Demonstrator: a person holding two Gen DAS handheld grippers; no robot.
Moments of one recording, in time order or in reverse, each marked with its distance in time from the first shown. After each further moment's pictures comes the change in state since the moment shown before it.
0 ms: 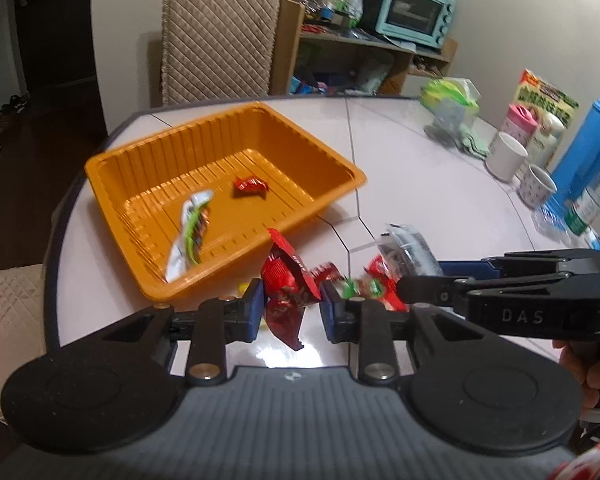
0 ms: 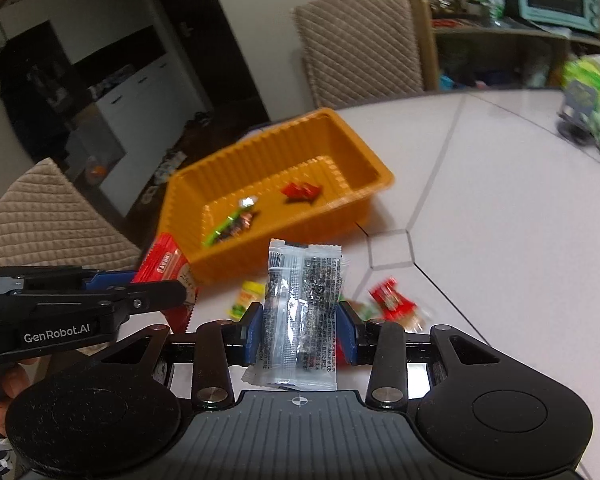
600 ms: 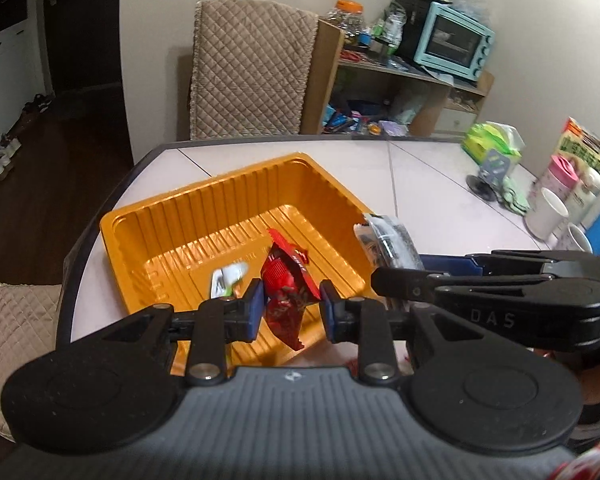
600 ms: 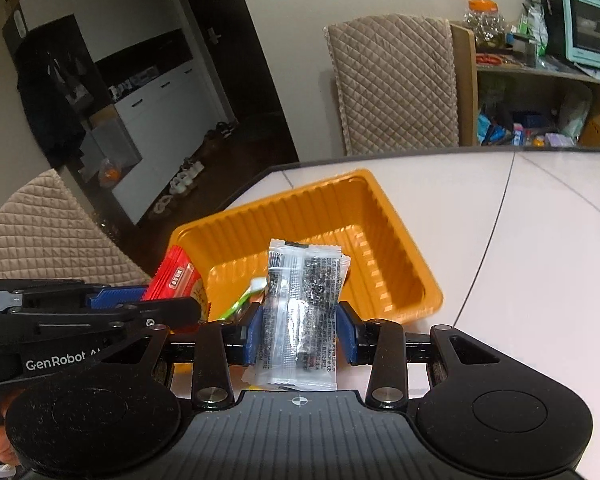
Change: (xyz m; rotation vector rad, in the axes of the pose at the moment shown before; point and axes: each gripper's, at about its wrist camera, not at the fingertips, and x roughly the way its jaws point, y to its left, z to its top) left arm 0.043 0.030 0.068 -0.074 -0.044 0.062; right arm 0.072 0.006 0.084 -0.084 -0.043 0.019
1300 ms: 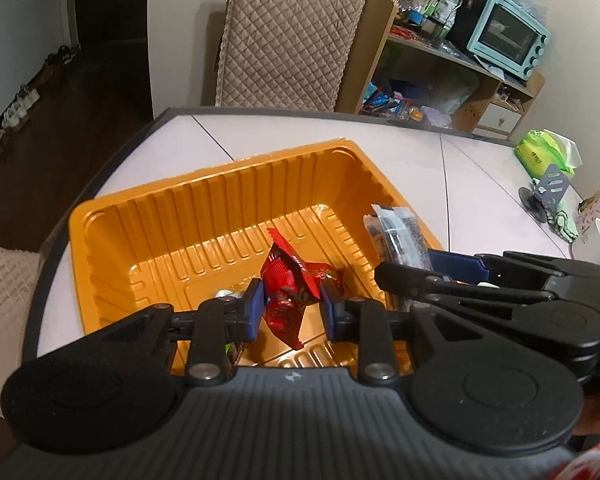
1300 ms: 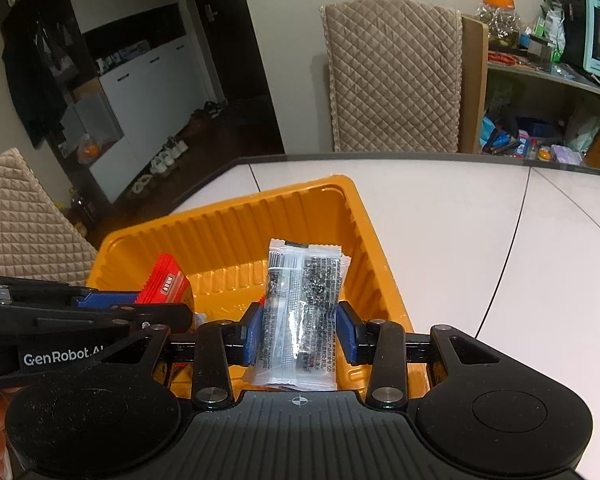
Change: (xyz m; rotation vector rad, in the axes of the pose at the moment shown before) left arm 0.090 0.019 0.031 -0.111 0.106 0.064; right arm 0.084 -0.033 0.025 -0.071 0.062 -0.050
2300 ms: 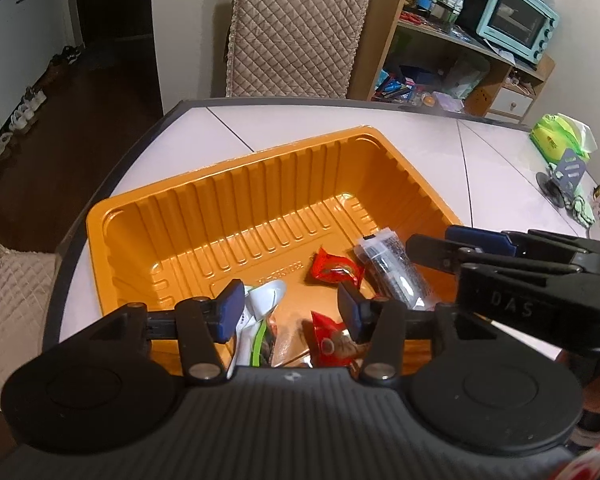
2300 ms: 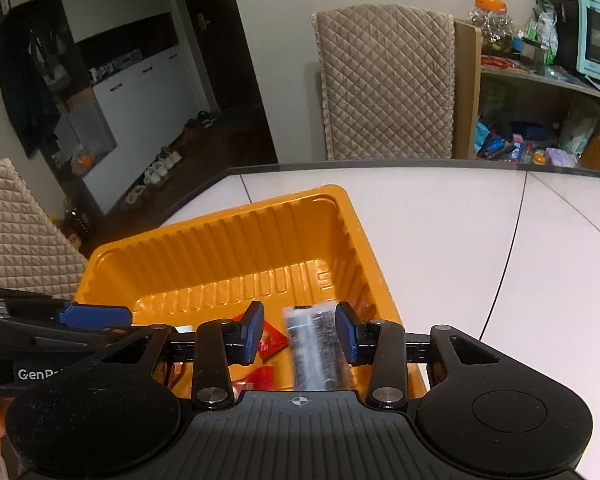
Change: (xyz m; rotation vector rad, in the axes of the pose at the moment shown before) left arm 0.002 0.010 -0.001 0.042 0.028 0.042; right arm -0.003 -0.003 0.002 0.029 -0.038 -0.002
